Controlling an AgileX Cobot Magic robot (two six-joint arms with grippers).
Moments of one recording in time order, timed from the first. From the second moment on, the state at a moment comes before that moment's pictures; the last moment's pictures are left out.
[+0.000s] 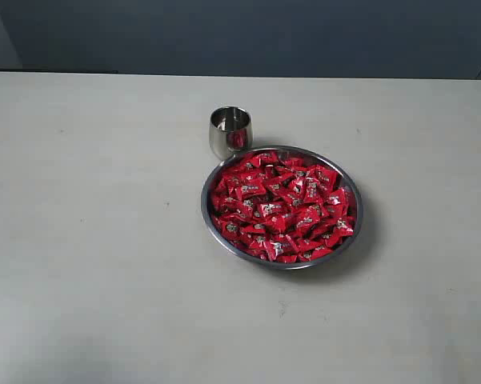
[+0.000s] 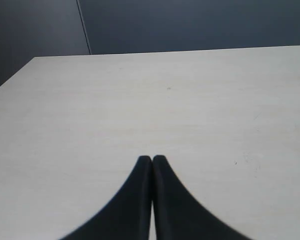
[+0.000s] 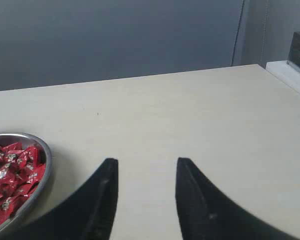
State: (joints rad) left arm 0.22 0.00 0.00 0.03 0.34 0.03; right arm 0.00 0.01 0.00 0.17 0.30 -0.08
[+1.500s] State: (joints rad) left arm 0.22 0.00 0.00 0.03 0.34 0.03; right arm 0.00 0.01 0.00 0.39 -0.02 -0.05
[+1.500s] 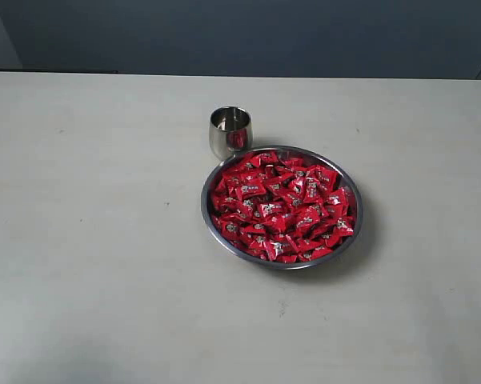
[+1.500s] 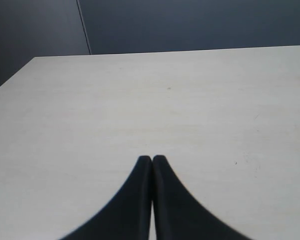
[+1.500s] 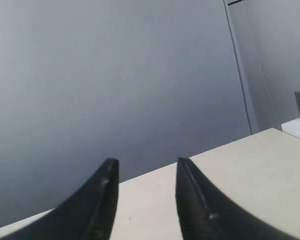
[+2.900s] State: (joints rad) left arm 0.22 0.00 0.00 0.03 0.34 0.03; right arm 0.00 0.31 -0.23 0.62 0.05 -0.02
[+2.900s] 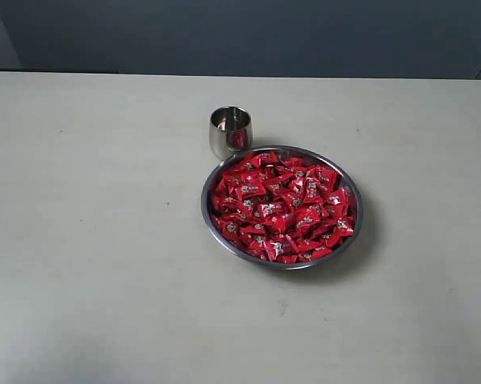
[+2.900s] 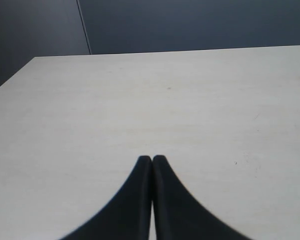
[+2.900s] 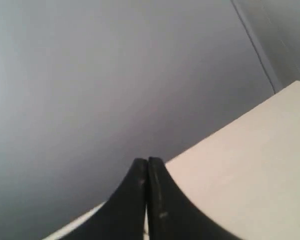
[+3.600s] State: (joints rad) left arm 0.22 0.00 0.00 0.03 0.34 0.03; right arm 0.01 1.22 -1.10 0.71 0.79 -0.40
